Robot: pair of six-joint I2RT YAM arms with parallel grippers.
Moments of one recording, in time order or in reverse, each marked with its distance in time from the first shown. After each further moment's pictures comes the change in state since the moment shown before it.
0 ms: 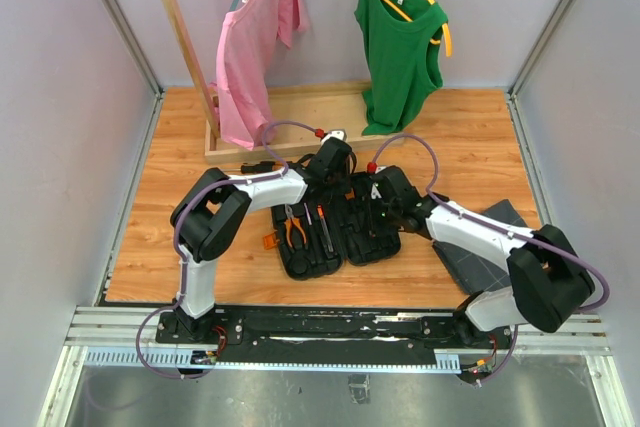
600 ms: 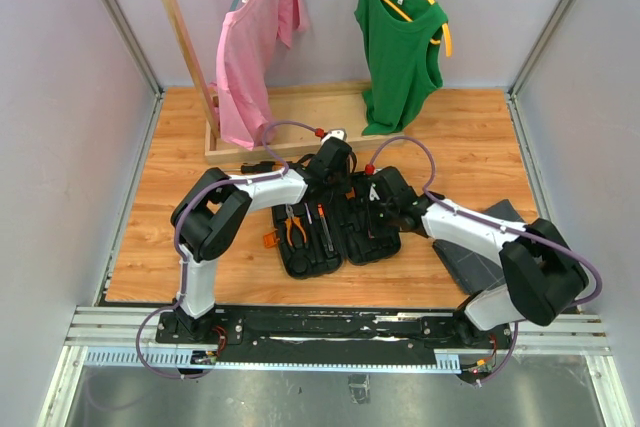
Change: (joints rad) left arm 0.000 0.003 0.000 0.016 -0.001 -0.002; right arm 0.003 0.050 0.011 -0.003 -0.013 -0.003
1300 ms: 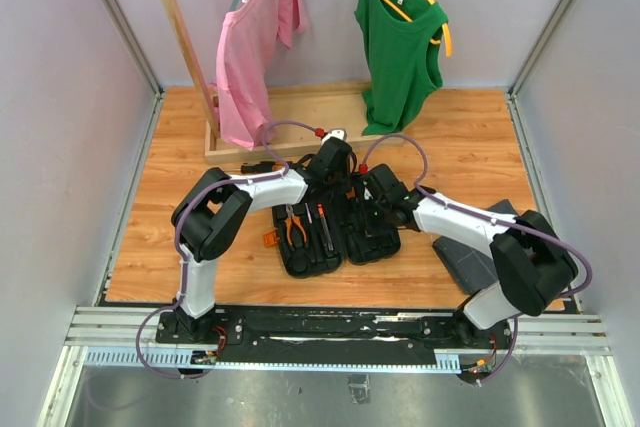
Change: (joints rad) left arm 0.000 0.004 0.000 0.010 -0.005 0.000; right arm 0.024 0.065 0.067 -0.069 0.051 -0.012
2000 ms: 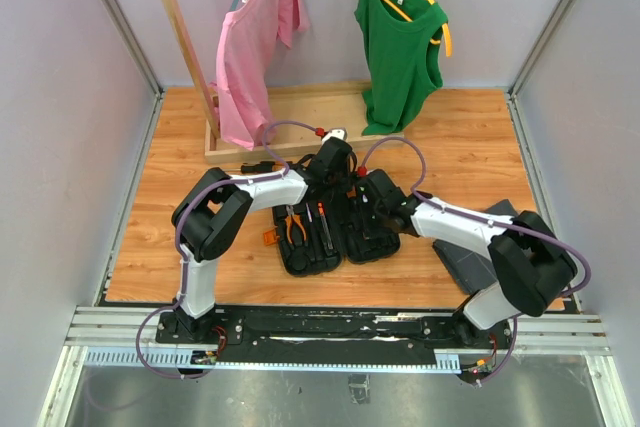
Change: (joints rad) left arm -0.001 0.003 -0.003 0.022 -0.003 0.002; right arm 0.036 0.013 -0.027 0.045 0.076 0.028
